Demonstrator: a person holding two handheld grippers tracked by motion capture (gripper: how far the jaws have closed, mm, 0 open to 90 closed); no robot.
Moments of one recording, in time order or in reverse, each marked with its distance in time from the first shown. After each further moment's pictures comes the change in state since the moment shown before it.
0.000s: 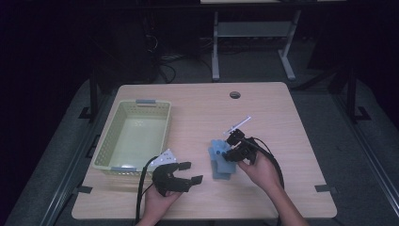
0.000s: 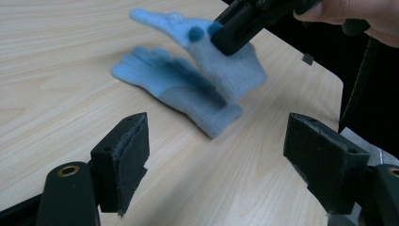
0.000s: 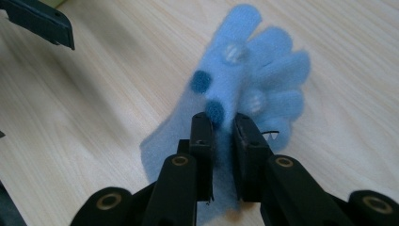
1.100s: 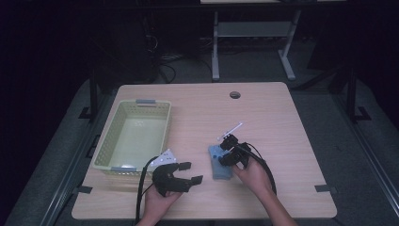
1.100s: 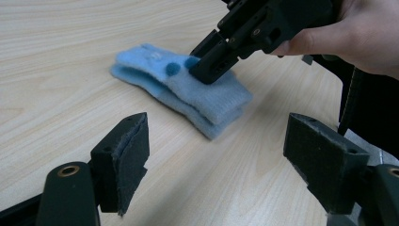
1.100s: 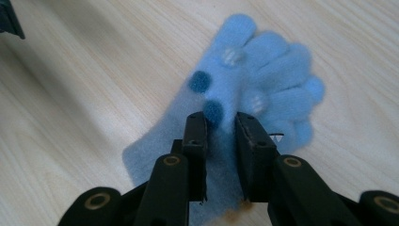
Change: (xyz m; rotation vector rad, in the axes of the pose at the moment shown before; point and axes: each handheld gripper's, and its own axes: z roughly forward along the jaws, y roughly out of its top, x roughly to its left) left arm 0.000 0.000 0.000 0.008 -0.001 0.005; right arm 0.006 -0.003 0.032 0.033 -0.042 0.029
